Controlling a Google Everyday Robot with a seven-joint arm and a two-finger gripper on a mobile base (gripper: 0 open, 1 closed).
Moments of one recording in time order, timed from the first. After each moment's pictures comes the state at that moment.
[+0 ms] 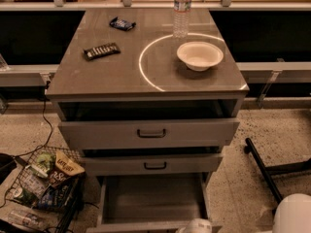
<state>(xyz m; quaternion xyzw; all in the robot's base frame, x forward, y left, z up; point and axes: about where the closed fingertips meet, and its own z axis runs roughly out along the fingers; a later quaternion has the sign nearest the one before) 0.368 -0.110 0.113 -0.74 0.65 0.01 0.15</state>
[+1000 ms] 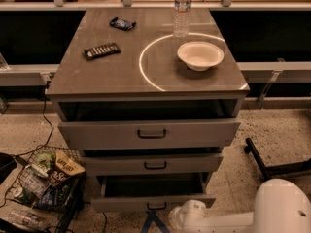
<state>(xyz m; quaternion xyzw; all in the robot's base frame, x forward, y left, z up) 0.446 -0.092 0.110 -0.74 0.64 0.00 0.19</state>
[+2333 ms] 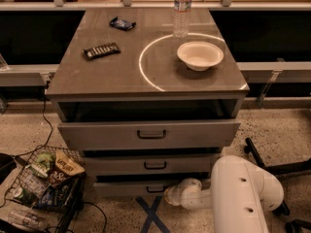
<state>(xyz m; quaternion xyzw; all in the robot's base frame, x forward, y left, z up) 0.571 -0.074 0.099 -0.76 0.60 -0.01 0.24</state>
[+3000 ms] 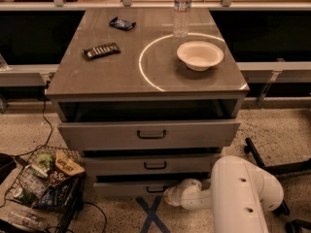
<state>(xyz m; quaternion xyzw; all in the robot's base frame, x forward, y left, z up) 0.569 -0.072 0.097 -0.76 0.60 -0.01 0.24</state>
